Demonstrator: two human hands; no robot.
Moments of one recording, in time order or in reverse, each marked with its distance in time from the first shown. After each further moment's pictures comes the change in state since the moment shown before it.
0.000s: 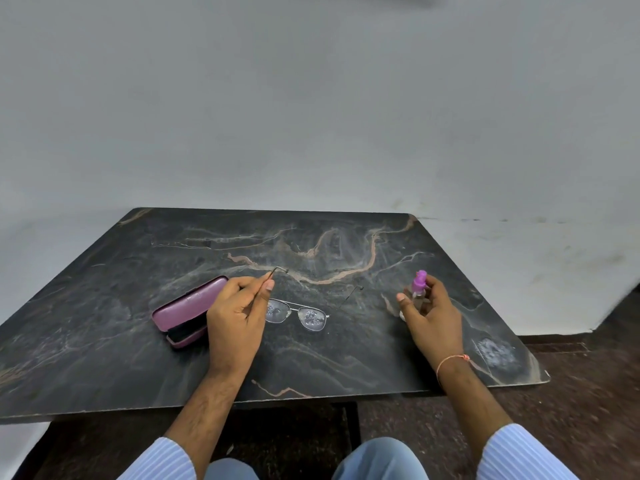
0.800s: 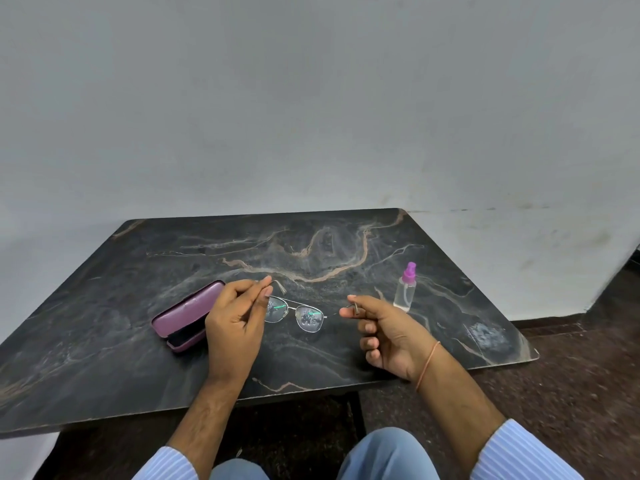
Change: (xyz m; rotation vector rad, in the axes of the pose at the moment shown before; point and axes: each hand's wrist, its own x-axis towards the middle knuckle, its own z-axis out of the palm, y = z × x) left_hand -0.008 0.012 -0.007 -0.017 -0.046 0.073; right_hand -0.042 -0.079 0.010 0.595 -0.628 0.799
